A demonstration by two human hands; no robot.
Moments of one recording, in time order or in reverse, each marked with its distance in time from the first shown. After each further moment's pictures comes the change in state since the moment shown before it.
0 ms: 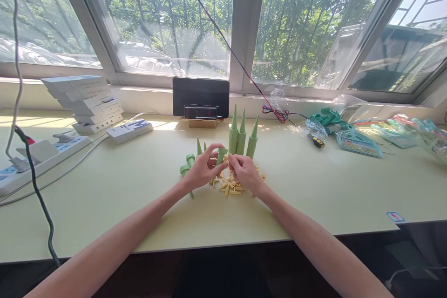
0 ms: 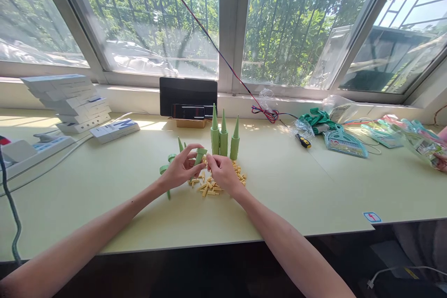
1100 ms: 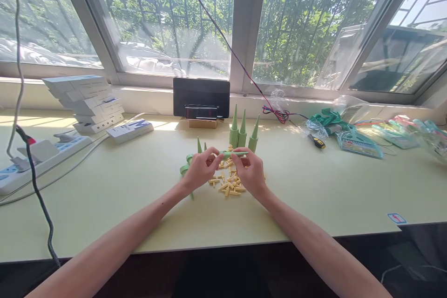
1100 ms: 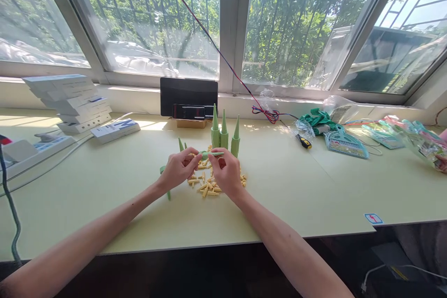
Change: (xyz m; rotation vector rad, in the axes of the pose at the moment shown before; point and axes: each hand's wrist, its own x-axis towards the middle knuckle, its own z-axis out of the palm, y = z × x) left_hand 0.000 0.002 0.001 0.275 0.197 0.020; right_hand -0.008 -0.007 0.001 -0.143 0.278 -0.235
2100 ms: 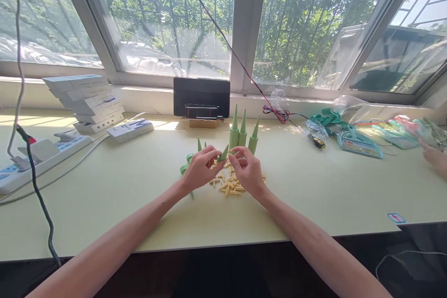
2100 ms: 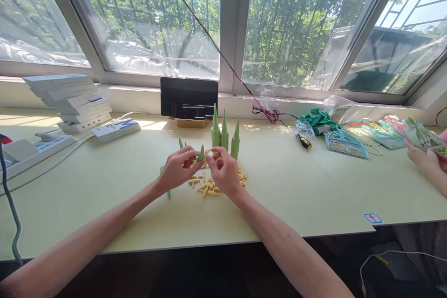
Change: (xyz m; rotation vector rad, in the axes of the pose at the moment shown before) left_hand 0.003 -0.003 -0.005 0.248 0.082 0.364; right_hand 0.000 0.000 0.001 0.019 -0.066 0.027
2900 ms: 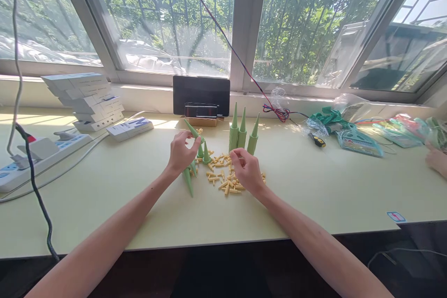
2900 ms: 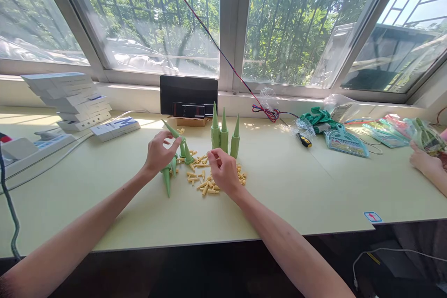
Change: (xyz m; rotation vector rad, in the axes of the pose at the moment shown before) left_hand 0.017 -0.050 -0.025 0.215 0.292 -0.335; right_hand 0.001 0.001 0.000 -0.032 -0.034 -0.007
